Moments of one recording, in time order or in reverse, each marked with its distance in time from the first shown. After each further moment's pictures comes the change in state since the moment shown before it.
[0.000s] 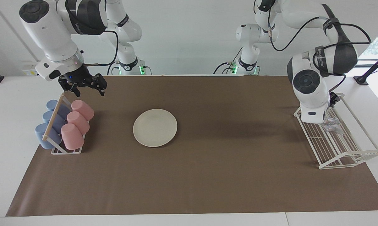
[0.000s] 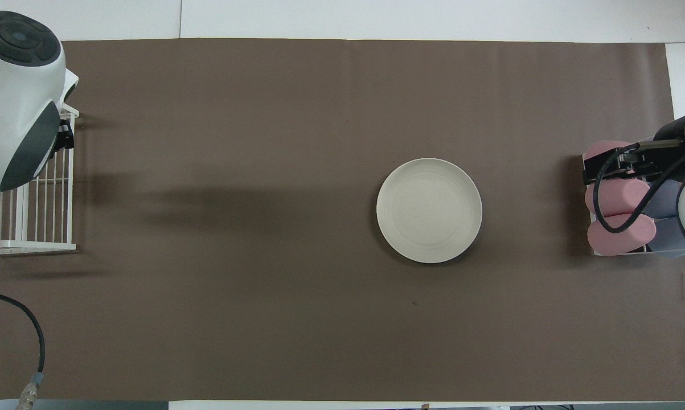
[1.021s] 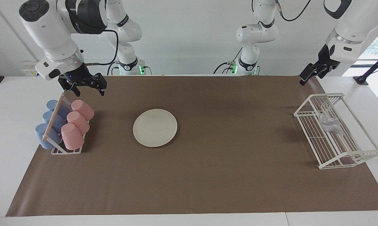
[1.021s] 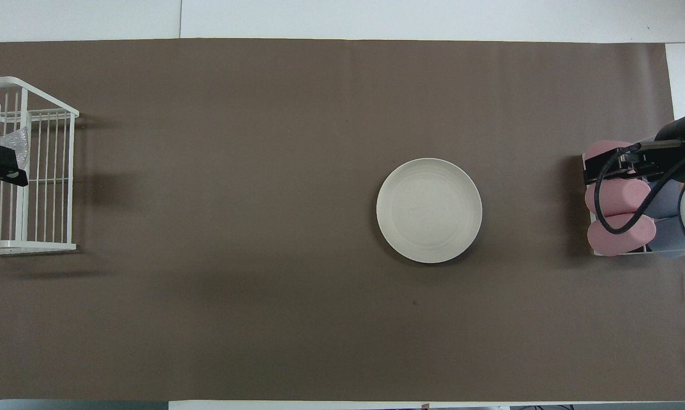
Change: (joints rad) left arm 0.166 -0.310 0.007 0.006 -0.642 -0.139 0.347; right arm 0.000 -0.004 0.000 0.000 0.000 0.000 0.000
